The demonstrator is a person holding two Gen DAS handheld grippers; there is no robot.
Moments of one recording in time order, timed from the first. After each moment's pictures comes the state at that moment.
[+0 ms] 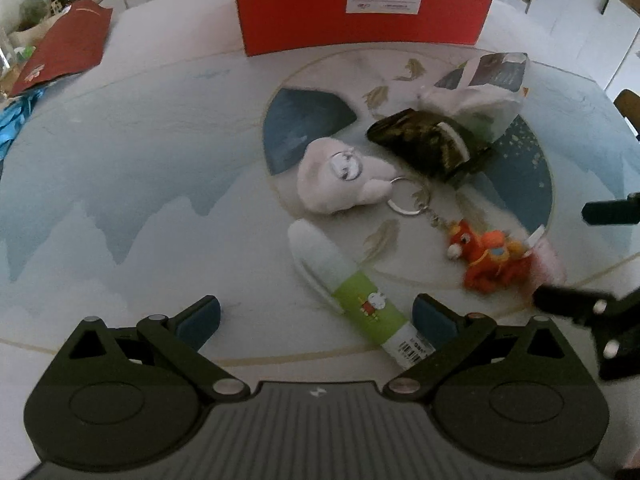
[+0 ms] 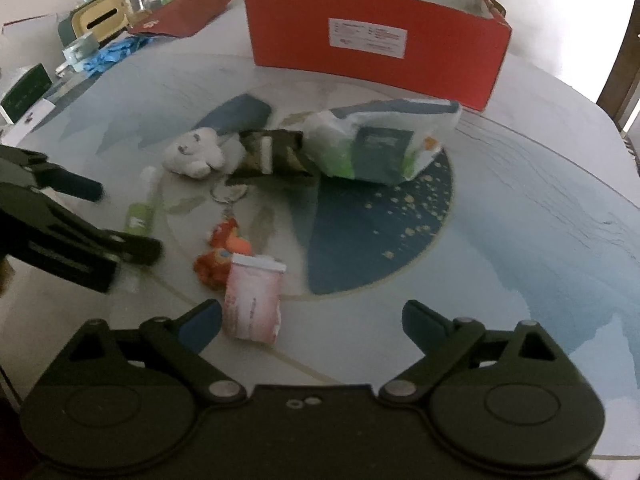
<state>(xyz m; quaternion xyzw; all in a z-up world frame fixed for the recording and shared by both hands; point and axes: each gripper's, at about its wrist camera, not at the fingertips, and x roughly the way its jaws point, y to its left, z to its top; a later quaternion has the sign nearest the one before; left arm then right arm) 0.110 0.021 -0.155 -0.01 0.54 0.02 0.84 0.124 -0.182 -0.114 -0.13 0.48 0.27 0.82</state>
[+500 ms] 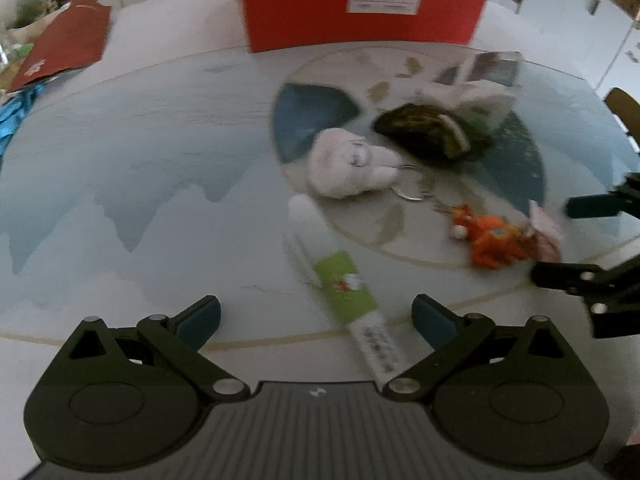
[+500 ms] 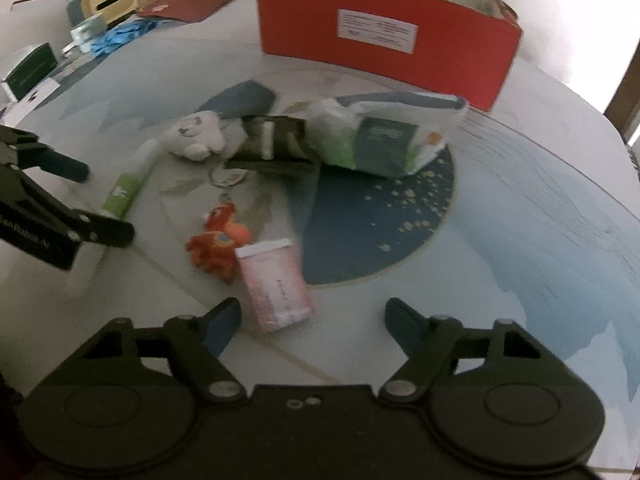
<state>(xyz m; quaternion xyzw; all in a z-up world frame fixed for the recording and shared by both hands) 0.095 0.028 -0.154 -0.01 0.53 0.00 0.85 0.121 -0.178 -0.118 -0.15 0.48 0.29 0.82</state>
